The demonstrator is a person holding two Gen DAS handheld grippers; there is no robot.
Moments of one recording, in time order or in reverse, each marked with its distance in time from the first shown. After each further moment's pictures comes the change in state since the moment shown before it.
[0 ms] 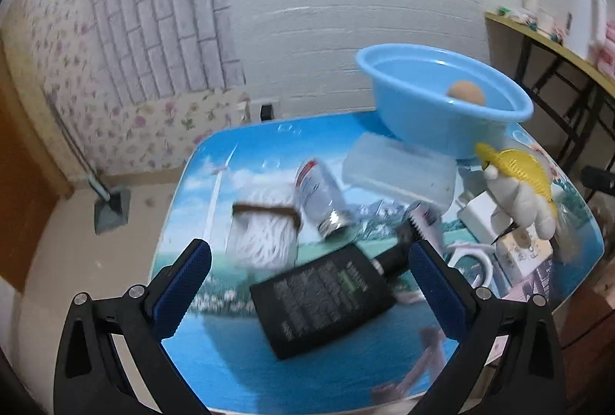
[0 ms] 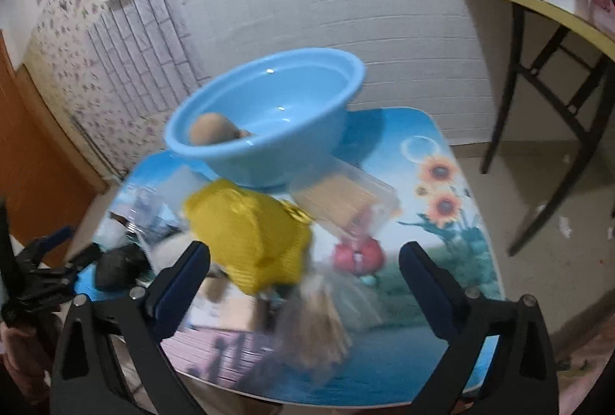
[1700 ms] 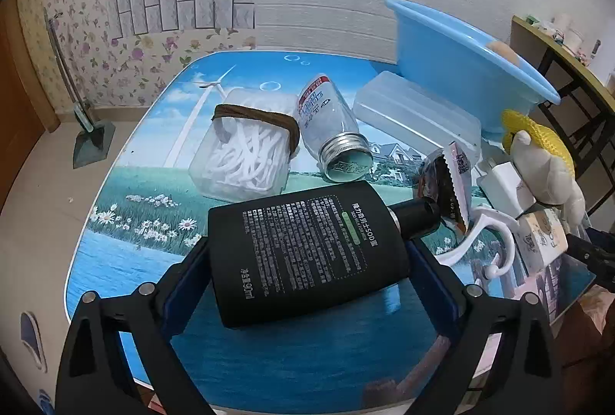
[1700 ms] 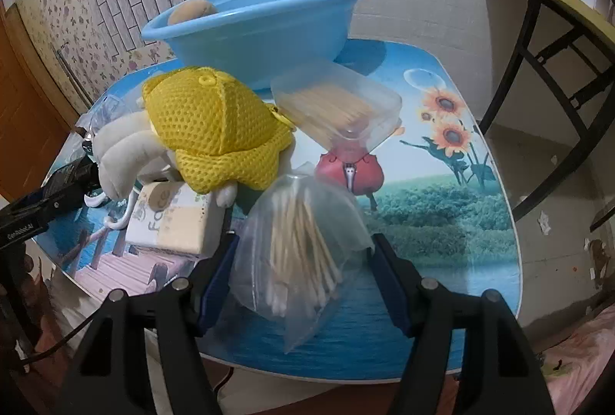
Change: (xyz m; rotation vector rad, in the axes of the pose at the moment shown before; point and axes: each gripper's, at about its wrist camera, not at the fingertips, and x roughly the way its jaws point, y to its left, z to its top) left arm 0.043 0.009 -0.036 -0.161 0.117 -0.057; right arm 0.038 0.003 -0.047 -0.126 0.170 -0.084
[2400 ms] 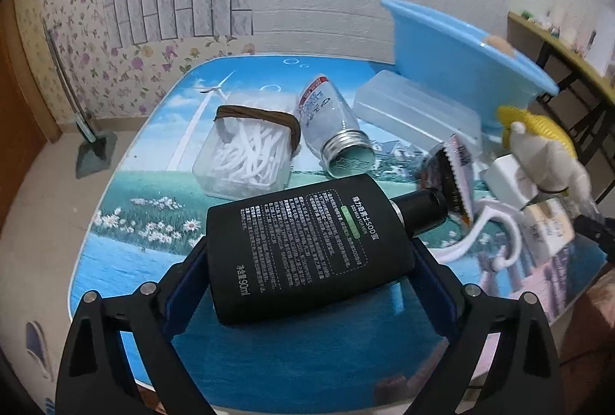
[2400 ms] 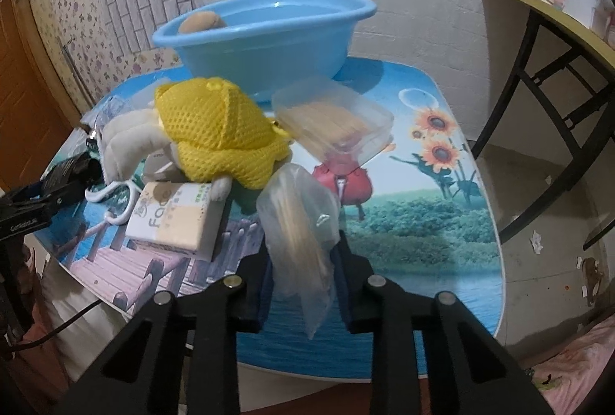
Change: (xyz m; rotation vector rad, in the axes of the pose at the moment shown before) left arm 0.000 0.003 -0.003 0.025 -0.021 0.003; right arm -0.012 -0.008 -0.001 -0.036 -0.070 -0.016
